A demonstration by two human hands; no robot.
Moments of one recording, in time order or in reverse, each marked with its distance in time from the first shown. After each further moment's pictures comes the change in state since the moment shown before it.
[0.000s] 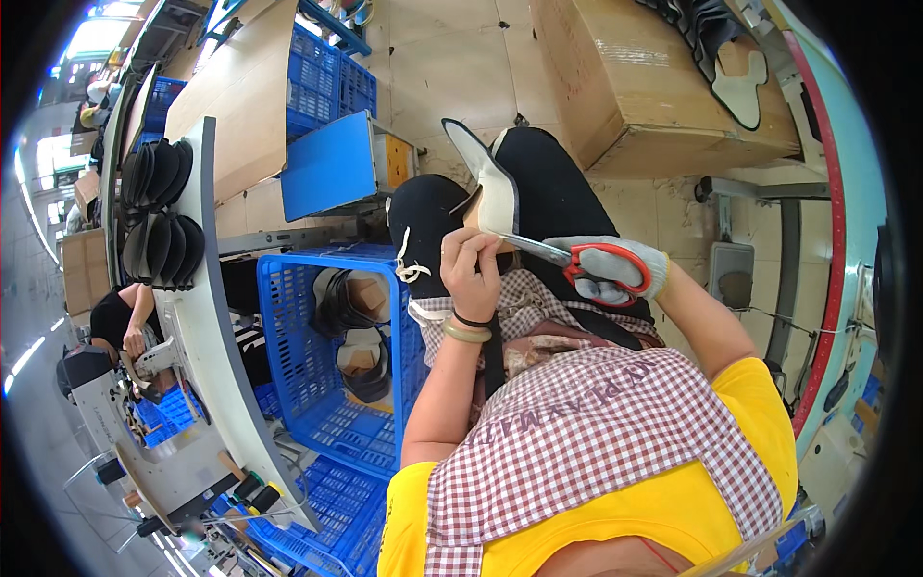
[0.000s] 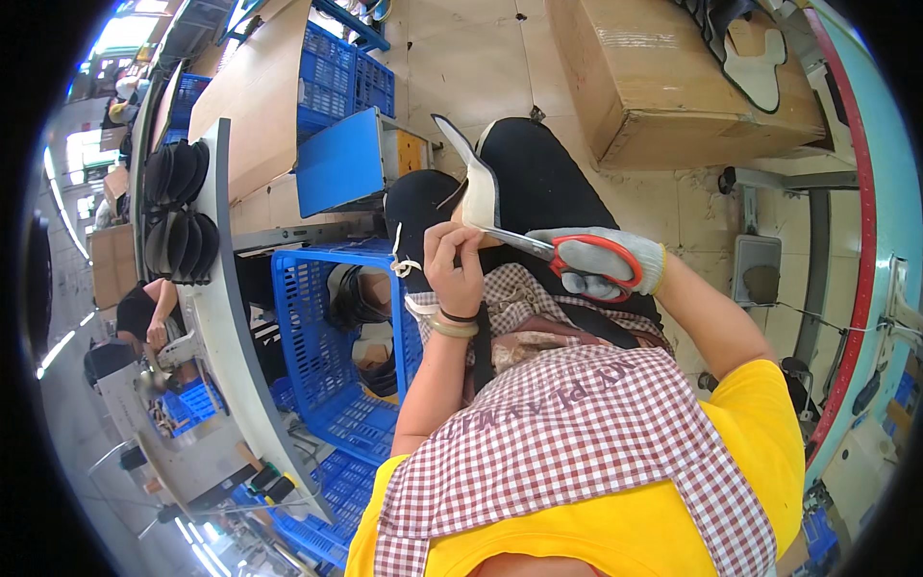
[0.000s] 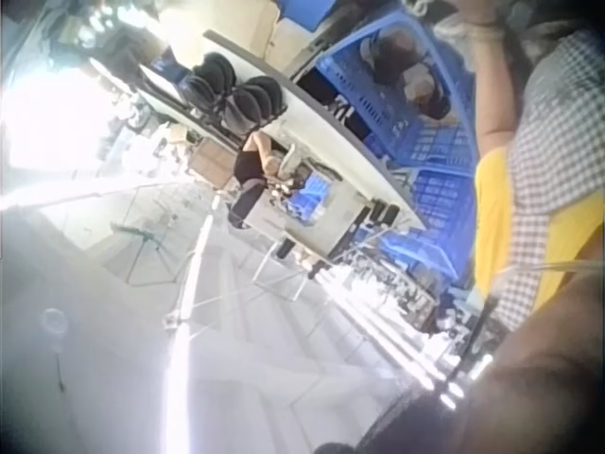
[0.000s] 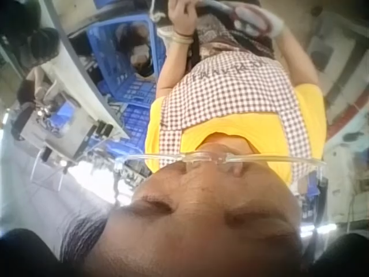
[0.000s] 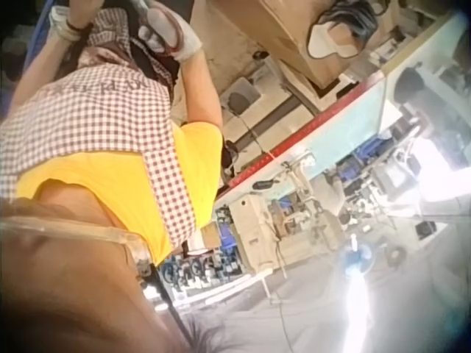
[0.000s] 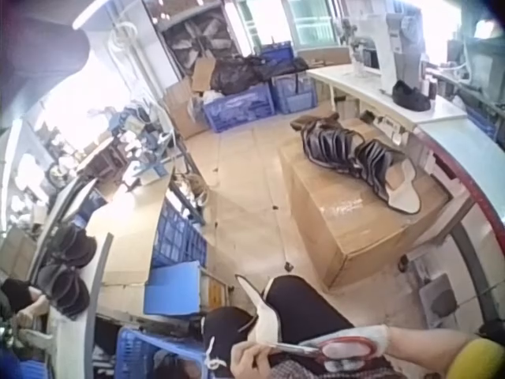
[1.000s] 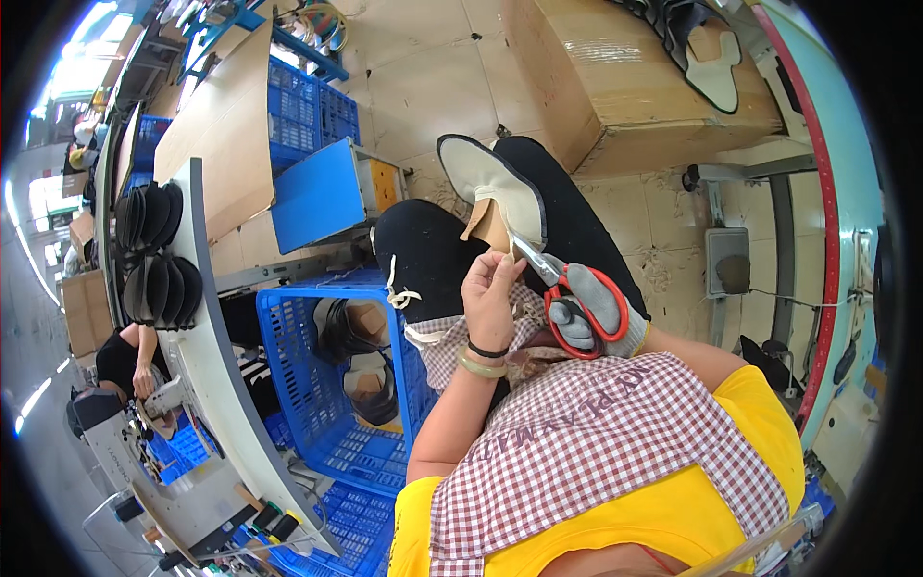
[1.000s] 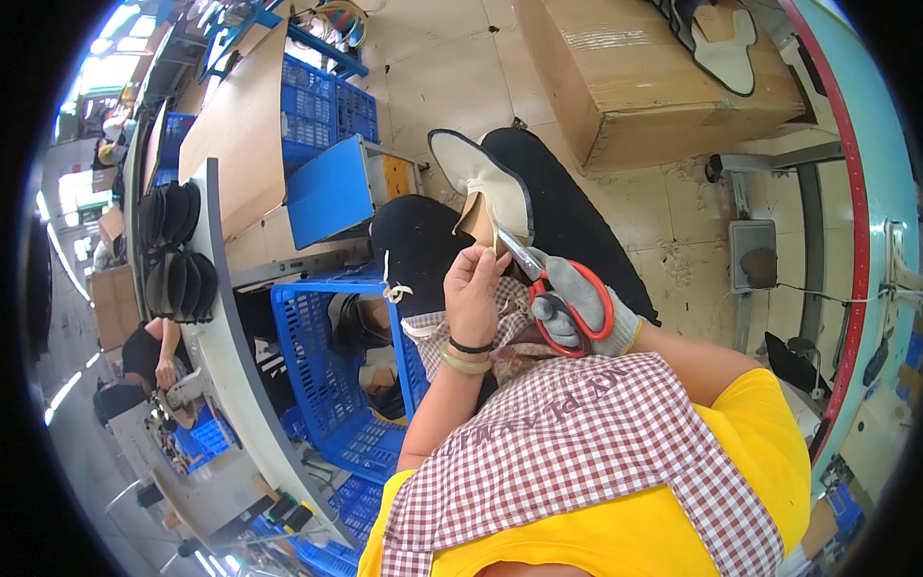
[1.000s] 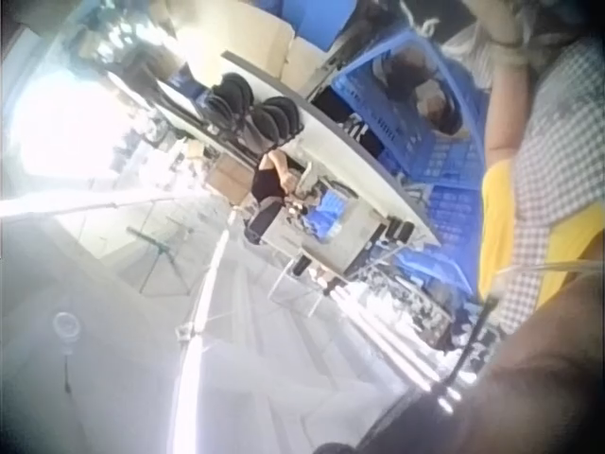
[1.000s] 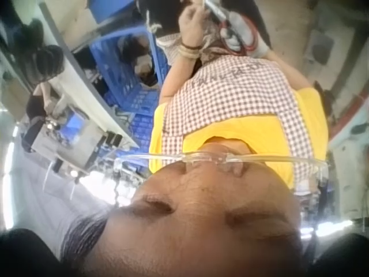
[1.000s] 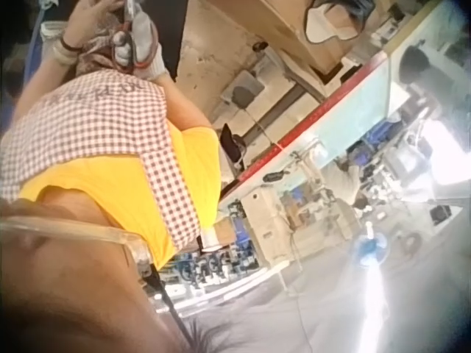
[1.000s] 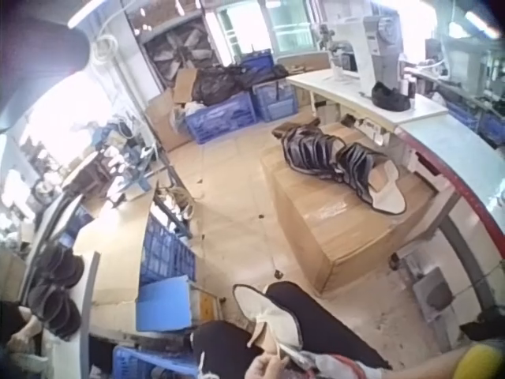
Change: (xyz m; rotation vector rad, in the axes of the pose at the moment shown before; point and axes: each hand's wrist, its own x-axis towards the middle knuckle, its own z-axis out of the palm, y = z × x) left_hand -0.015 0.028 0.022 -0.976 -0.127 -0.919; right_hand 0.007 0.053 0.051 0.452 0.250 -0.246
